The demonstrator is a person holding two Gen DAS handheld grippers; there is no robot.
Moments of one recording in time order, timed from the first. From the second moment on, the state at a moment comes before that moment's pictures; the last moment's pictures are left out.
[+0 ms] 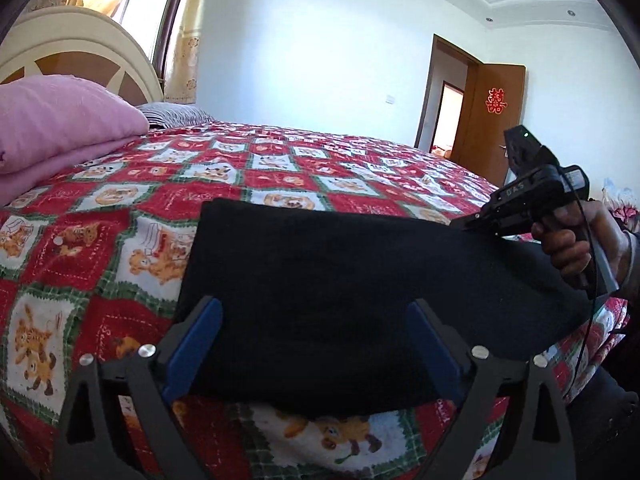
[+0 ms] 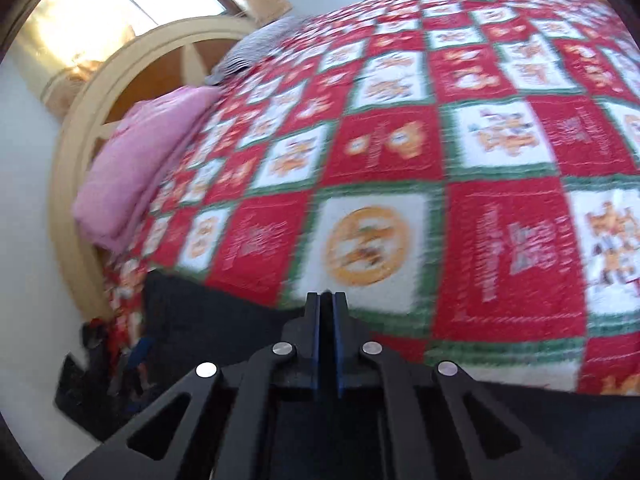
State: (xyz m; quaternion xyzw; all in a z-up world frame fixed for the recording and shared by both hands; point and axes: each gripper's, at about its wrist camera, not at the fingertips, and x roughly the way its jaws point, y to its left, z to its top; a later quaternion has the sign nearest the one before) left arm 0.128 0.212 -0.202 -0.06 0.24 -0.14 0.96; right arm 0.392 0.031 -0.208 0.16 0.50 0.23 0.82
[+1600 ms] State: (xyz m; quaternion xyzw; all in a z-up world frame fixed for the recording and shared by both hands) left arm 0.100 0.012 -0.194 0.04 0.32 -0.29 0.90; right arm 0.168 -0.206 -0.221 0.06 0.51 0.21 0.83
